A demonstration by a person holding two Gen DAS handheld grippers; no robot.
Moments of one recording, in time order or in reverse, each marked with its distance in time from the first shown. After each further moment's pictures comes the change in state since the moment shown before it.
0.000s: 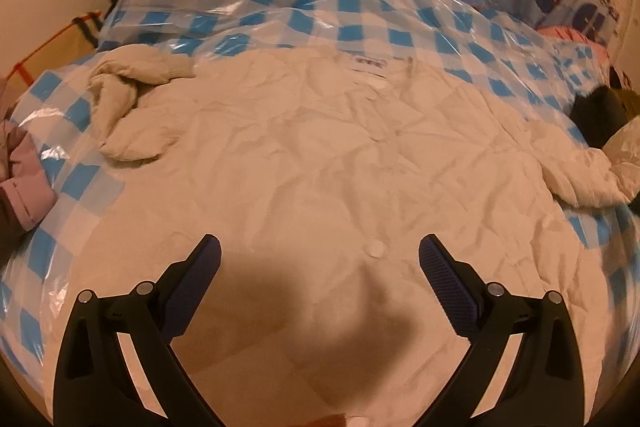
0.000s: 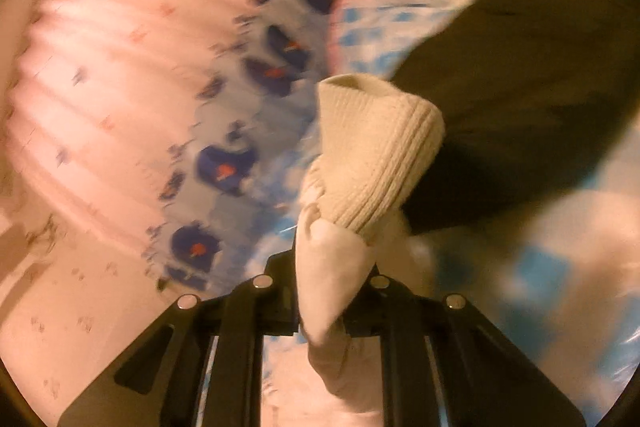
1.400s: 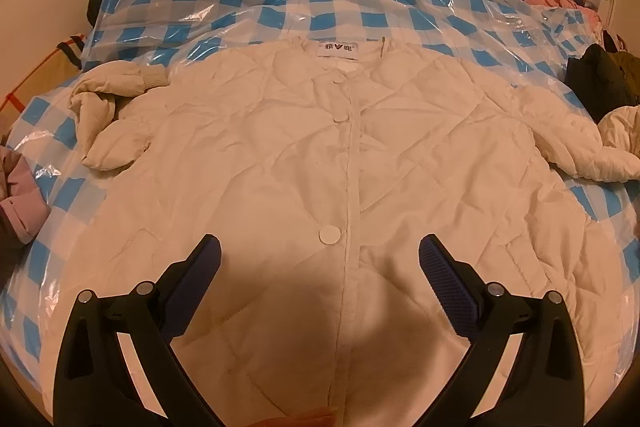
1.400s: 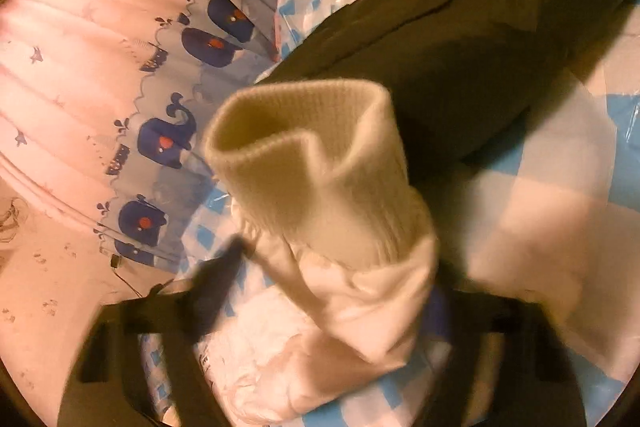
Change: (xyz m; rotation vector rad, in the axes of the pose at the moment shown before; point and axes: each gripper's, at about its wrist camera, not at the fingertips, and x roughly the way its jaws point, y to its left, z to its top) left arm 0.010 -0.058 -0.016 0.112 0.010 0.035; right arm 0.011 -0.098 -0.002 0.022 0.108 -0.210
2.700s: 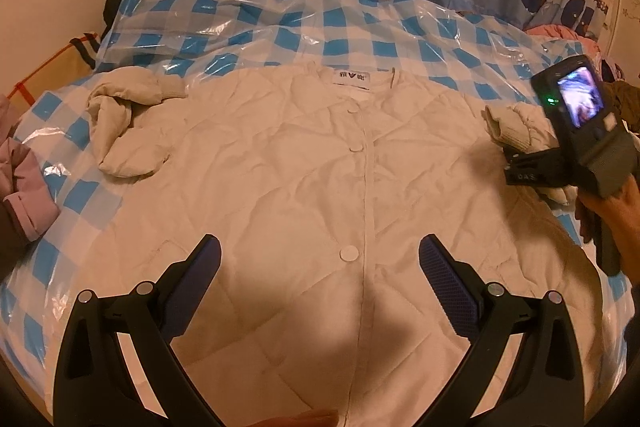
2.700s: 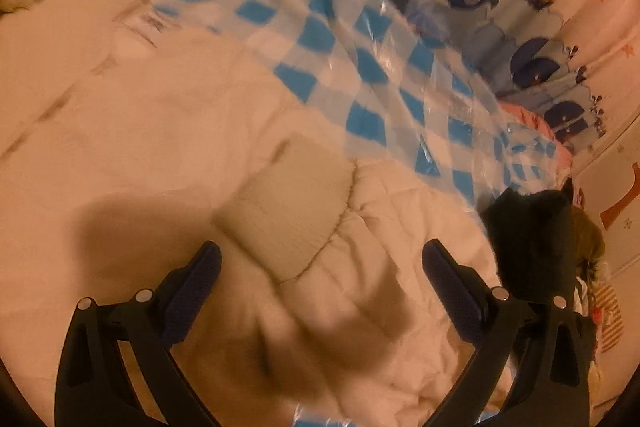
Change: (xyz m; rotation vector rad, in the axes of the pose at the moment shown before) left arm -0.024 0.027 0.007 -0.059 -0.065 -0.026; right arm 0.141 0.204 -0.309 -1.533 0.289 -0.522
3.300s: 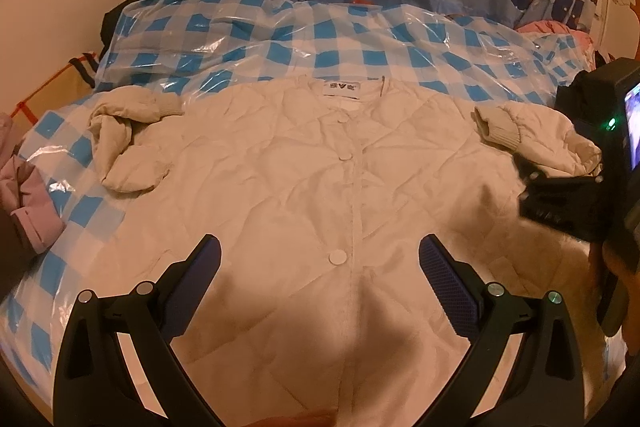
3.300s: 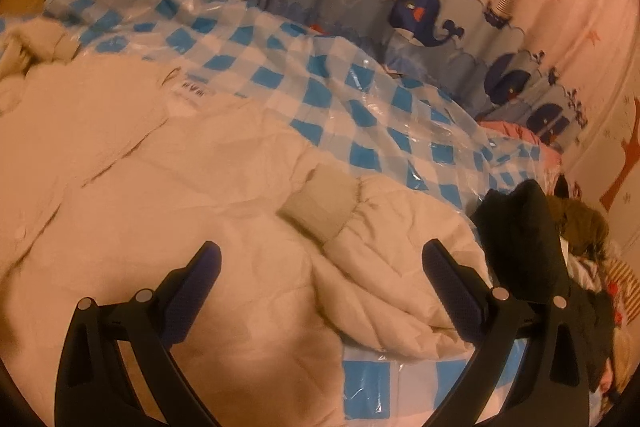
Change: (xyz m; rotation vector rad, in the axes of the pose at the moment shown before) left arm -0.013 -0.015 -0.002 0.041 -0.046 0.015; right arm -0.102 0.007 -0.056 0.125 -0.237 0.007
